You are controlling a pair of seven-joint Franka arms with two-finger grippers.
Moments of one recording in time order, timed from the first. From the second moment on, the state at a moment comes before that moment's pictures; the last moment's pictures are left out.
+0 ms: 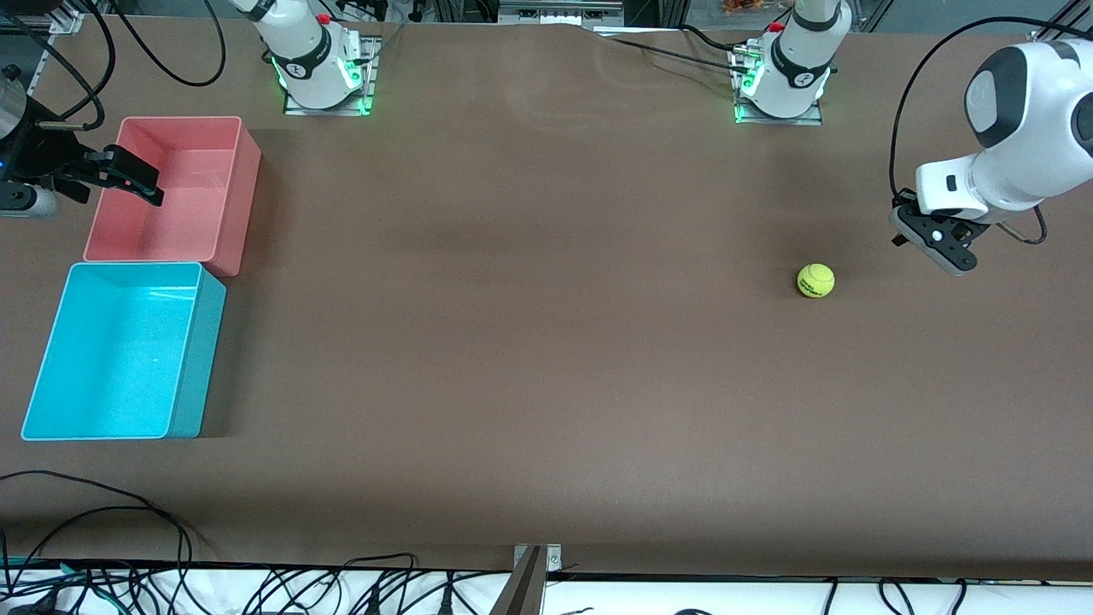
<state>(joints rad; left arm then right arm) 0.13 -0.03 0.00 -2.26 0.05 2.09 1.11 0.01 -0.05 0.00 -1.69 -0.01 1.61 0.03</state>
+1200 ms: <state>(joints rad) 0.17 0.23 0.01 -2.36 0.05 2.46 1.44 0.01 -0.05 0.00 -1.69 -0.01 1.61 0.03</state>
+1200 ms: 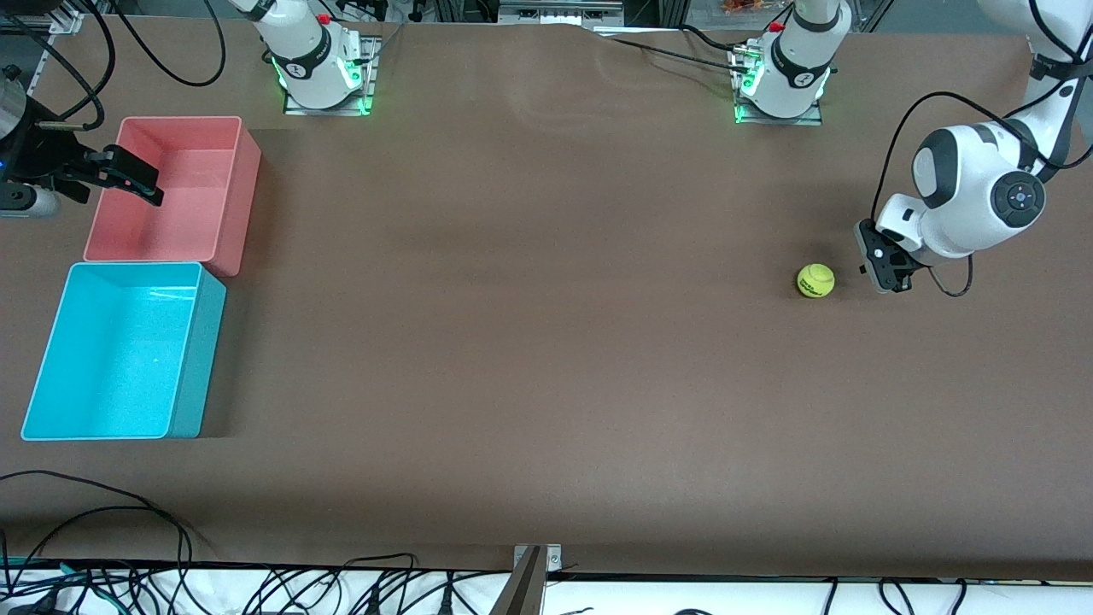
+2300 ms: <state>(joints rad) 0.17 0.30 0.01 -2.36 0.05 2.52 1.44 0.01 -0.05 0.00 -1.69 -0.01 1.61 0.03</state>
